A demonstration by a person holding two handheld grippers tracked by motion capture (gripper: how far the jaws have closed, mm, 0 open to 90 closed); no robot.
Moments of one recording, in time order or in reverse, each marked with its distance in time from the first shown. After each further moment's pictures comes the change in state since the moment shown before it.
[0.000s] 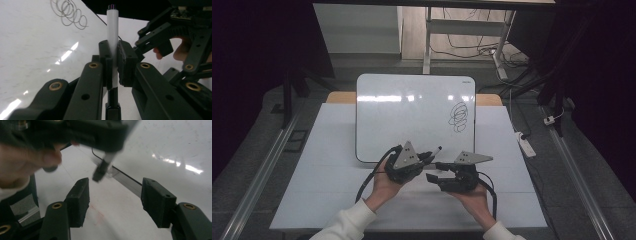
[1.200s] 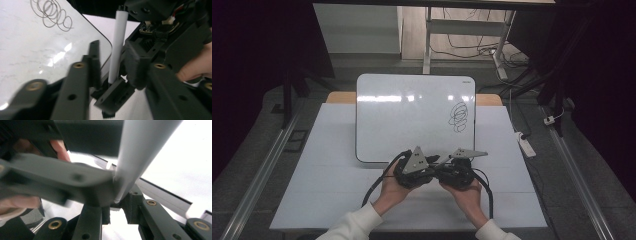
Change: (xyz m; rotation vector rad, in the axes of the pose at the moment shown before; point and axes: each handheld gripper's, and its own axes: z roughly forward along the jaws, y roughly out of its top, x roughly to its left) left arm -0.012 0.003 0.010 -0.022 -0.050 -0.026; right arm -0.010 -0.001 0.016 0.026 0.024 0.155
